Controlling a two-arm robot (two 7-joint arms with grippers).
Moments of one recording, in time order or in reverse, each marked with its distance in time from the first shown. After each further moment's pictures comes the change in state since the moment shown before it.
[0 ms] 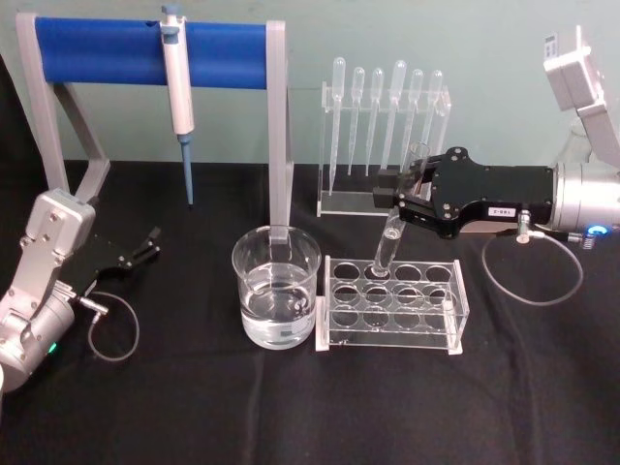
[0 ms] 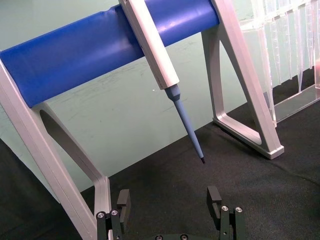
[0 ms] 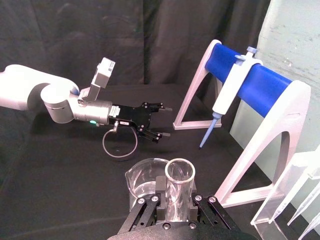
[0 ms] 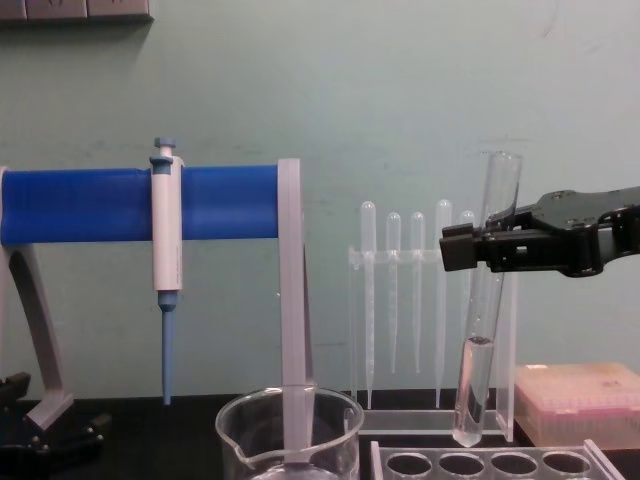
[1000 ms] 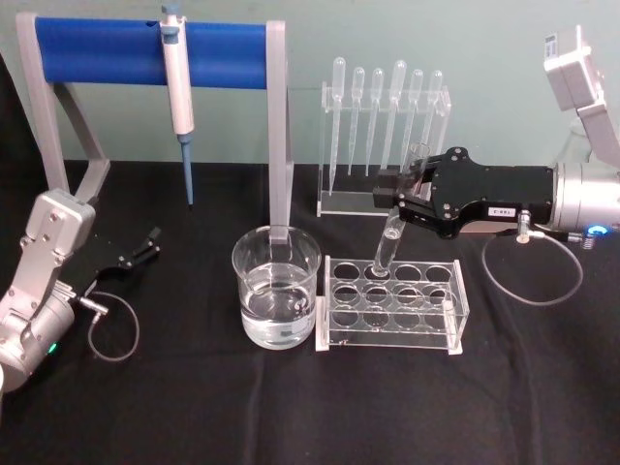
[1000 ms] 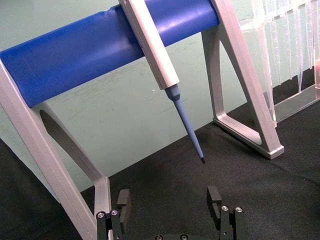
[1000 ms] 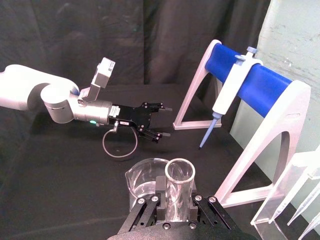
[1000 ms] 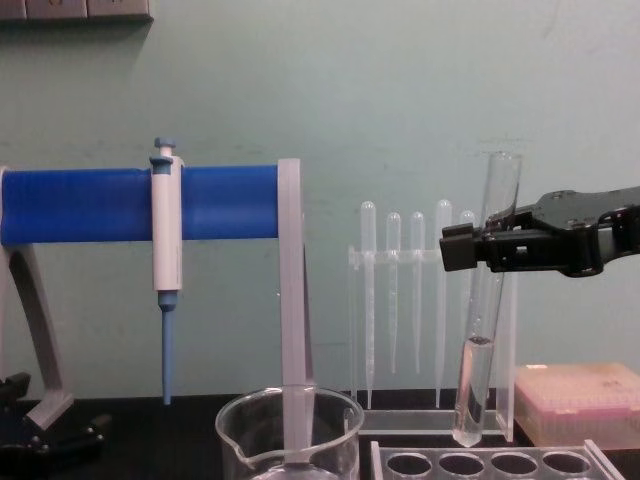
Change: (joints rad) left arm 0.000 0.000 0.000 0.000 0.000 0.000 0.000; right arm 0.000 0.000 0.000 0.000 0.000 0.000 0.000
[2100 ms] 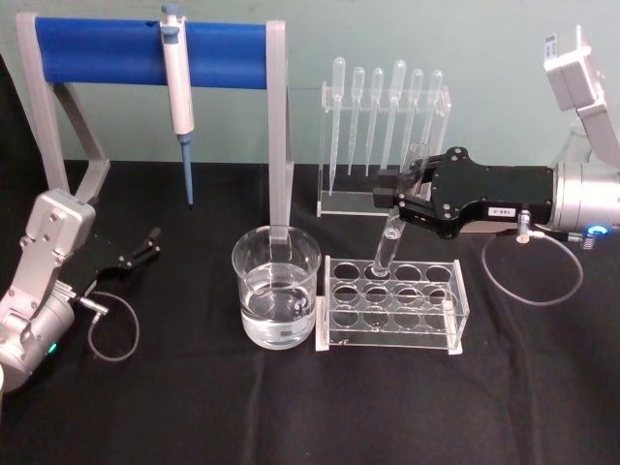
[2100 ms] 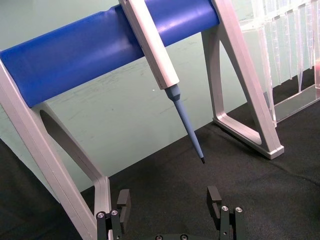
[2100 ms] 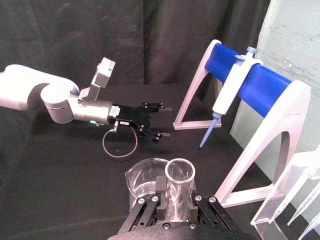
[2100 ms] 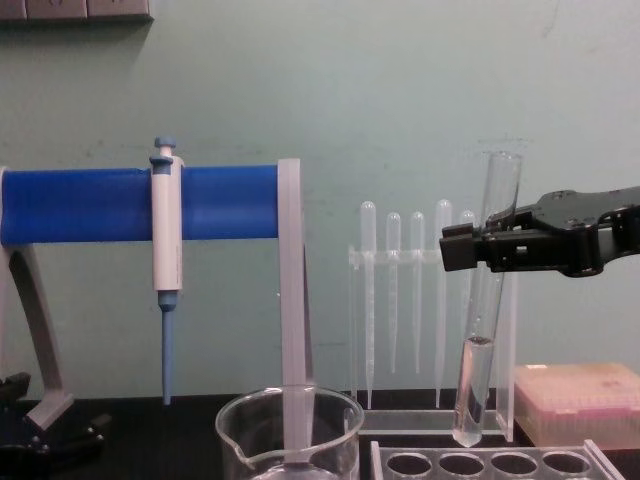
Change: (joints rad) left arm 0.000 0.000 0.000 0.000 0.000 0.000 0.000; right arm 0.000 0.000 0.000 0.000 0.000 0.000 0.000
